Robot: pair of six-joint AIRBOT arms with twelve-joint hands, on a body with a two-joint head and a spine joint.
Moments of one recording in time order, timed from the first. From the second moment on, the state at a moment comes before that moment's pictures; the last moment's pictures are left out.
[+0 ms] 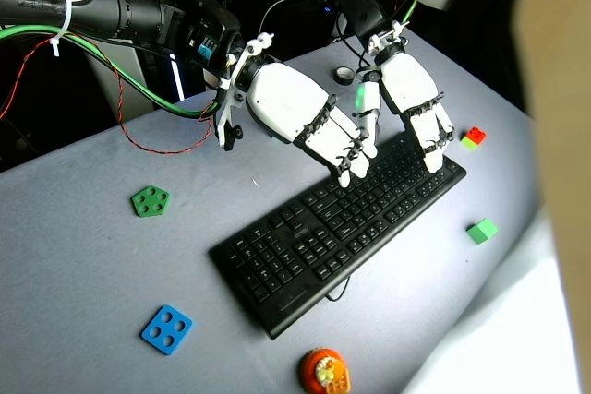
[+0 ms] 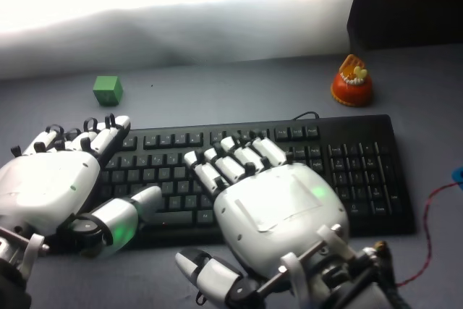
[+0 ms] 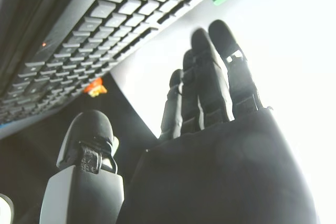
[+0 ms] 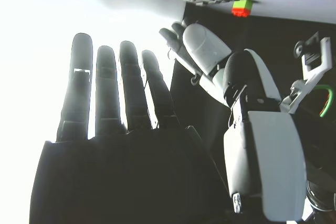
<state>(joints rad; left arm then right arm) 0.87 -0.98 0.70 -0.93 -1.18 1.54 -0.53 -1.49 0.66 1.13 1.19 -2.15</state>
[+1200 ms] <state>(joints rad) 0.95 -1.00 0.70 -0.85 -1.20 1.49 -0.53 -1.71 1.01 1.07 1.10 -1.99</state>
